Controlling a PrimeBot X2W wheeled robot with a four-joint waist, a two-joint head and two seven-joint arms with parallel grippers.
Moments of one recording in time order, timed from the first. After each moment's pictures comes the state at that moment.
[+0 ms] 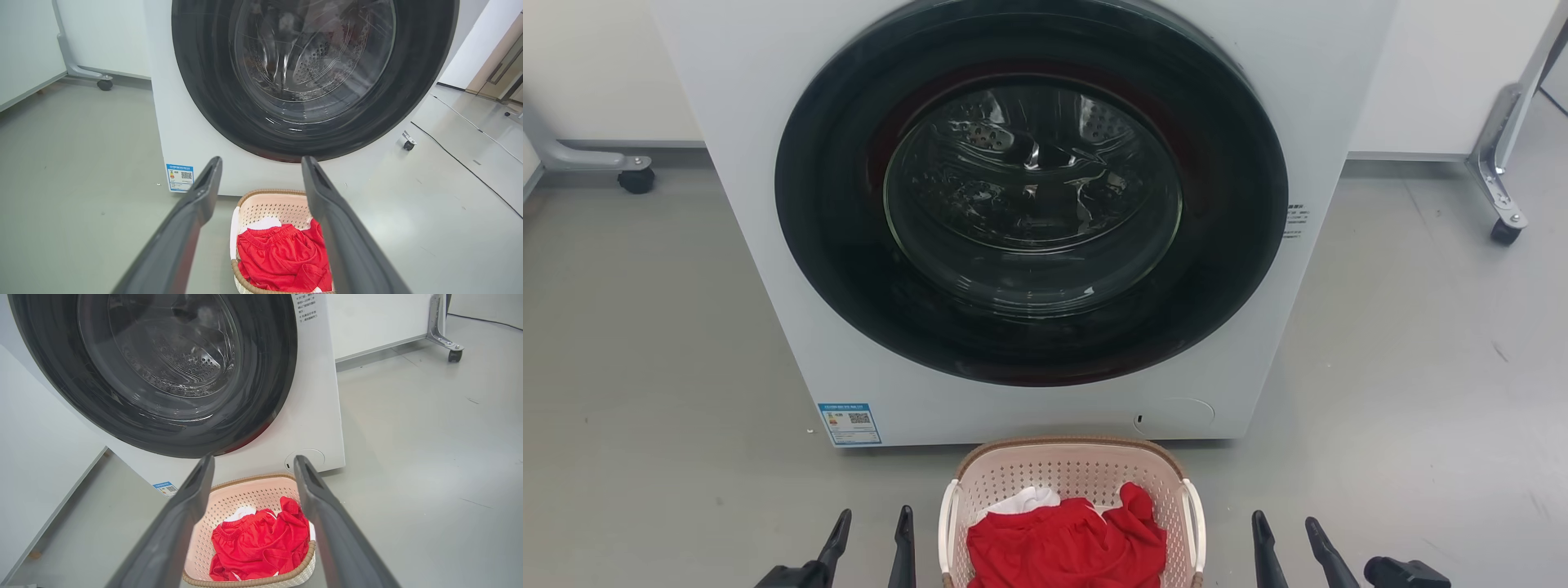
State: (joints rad) left arm -0.04 0.08 -0.26 0.29 -0.41 0.08 -0.18; right arm -0.05 -0.05 0.29 0.32 0.47 -0.08 -0.18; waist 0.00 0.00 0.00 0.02
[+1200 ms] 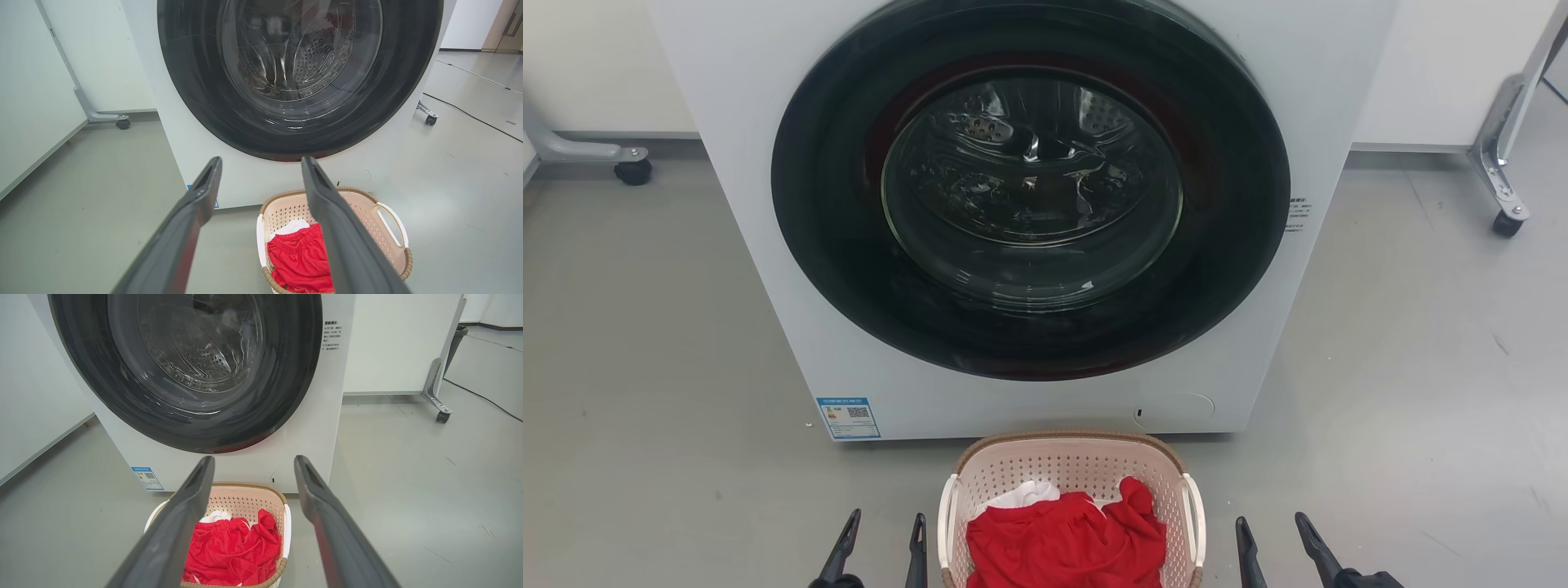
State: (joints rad) left arm -0.04 0.06 -0.28 0.32 -0.19 0.12 -0.25; right arm -0.04 -0.05 0.32 0.31 0.23 -0.12 -0.25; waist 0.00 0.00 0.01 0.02
